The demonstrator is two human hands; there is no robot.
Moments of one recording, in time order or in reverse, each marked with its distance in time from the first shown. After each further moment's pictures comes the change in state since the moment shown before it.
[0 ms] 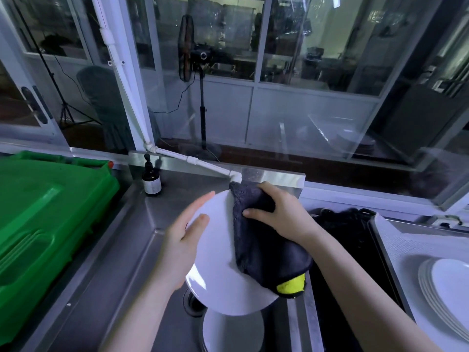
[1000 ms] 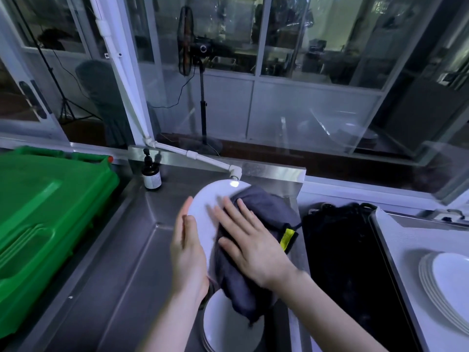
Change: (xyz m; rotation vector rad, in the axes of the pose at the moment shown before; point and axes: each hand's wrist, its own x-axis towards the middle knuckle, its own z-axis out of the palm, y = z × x) left_hand -0.017 -0.013 0.041 -0.329 0.464 -0.228; right_hand -0.048 0.000 0.069 -0.294 -0.121 -0.340
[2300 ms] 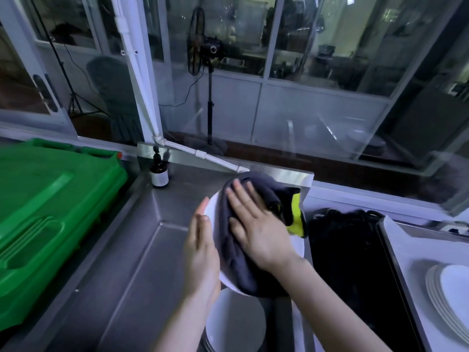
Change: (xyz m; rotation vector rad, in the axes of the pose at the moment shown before) left_hand 0.003 -0.004 -0.001 0.036 -0.040 0.086; right_hand 0.032 -0.002 -0.007 -0.156 0.067 0.095
